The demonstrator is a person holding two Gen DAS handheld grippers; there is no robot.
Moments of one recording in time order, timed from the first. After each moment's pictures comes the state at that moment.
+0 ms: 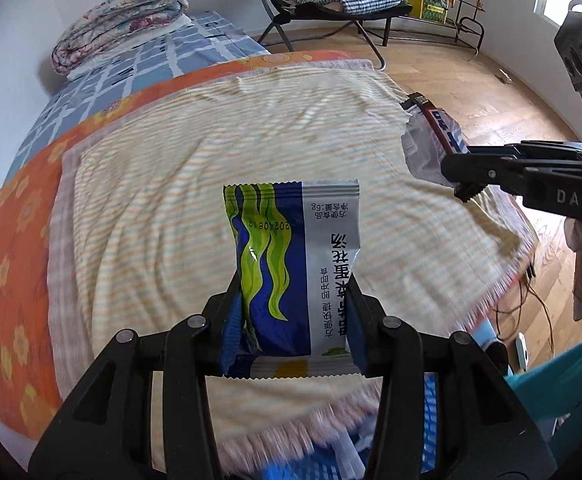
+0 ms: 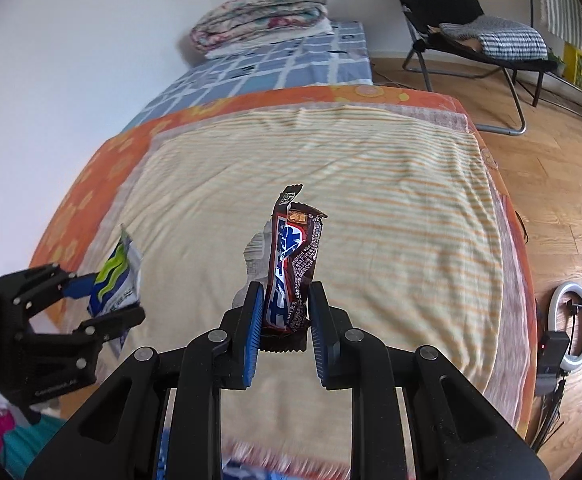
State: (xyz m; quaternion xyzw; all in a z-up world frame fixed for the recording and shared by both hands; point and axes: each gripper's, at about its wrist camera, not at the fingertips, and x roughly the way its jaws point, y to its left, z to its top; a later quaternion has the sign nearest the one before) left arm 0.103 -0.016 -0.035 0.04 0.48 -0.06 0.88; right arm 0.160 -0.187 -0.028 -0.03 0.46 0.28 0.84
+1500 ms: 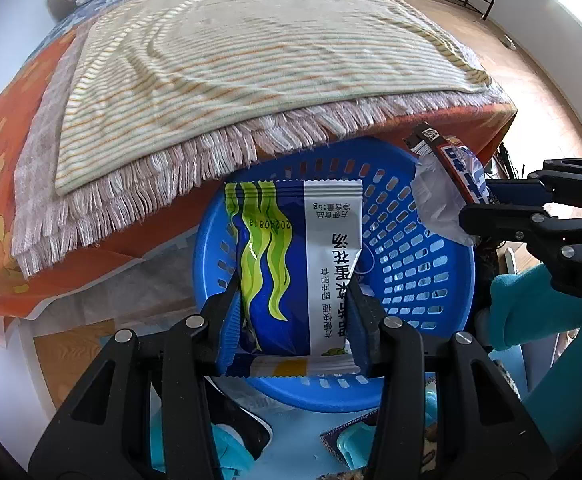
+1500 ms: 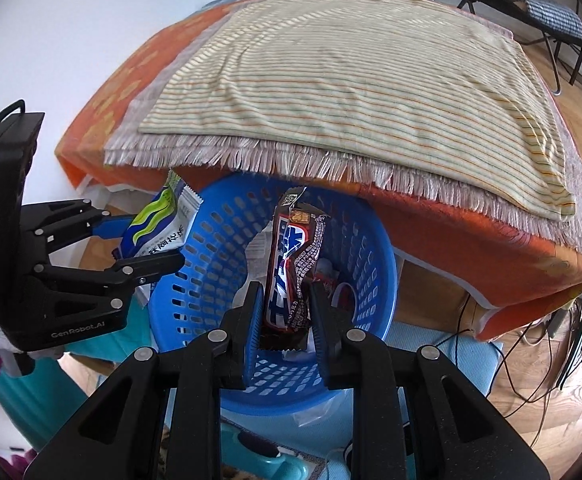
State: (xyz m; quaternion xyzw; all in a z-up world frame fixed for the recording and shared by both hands) left arm -0.071 -0.024 -0.123 0.01 0.57 -0.05 0.82; right arm -0.034 -0.177 -0.109 -0.10 0.54 0.32 0.77
